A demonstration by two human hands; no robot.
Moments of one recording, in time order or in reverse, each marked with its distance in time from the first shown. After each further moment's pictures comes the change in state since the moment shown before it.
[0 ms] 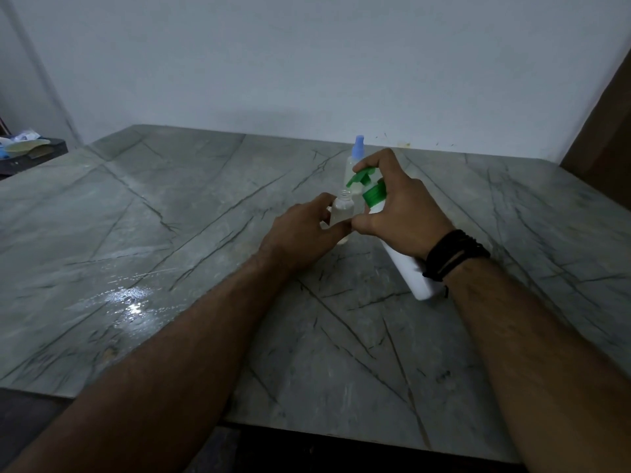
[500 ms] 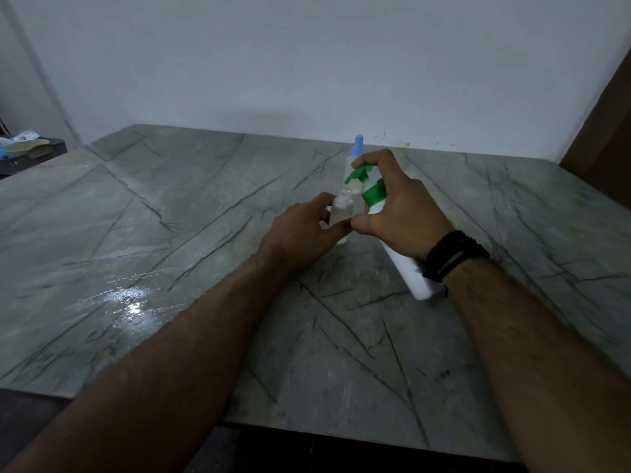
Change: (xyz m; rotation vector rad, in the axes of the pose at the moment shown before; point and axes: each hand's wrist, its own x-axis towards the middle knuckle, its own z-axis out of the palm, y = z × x) left_hand 0.001 0.000 -0.001 0.008 -0.014 0.007; right_hand 0.000 0.003 0.001 0.003 0.007 -0.019
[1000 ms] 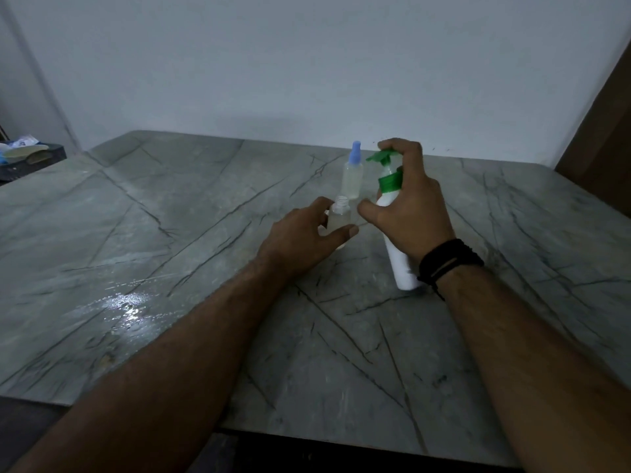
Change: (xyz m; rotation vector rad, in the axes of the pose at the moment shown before) left_hand -0.003 0.002 -0.001 -0.007 0.042 0.005; right_hand 0.004 0.011 0.001 0.042 0.295 -0.052
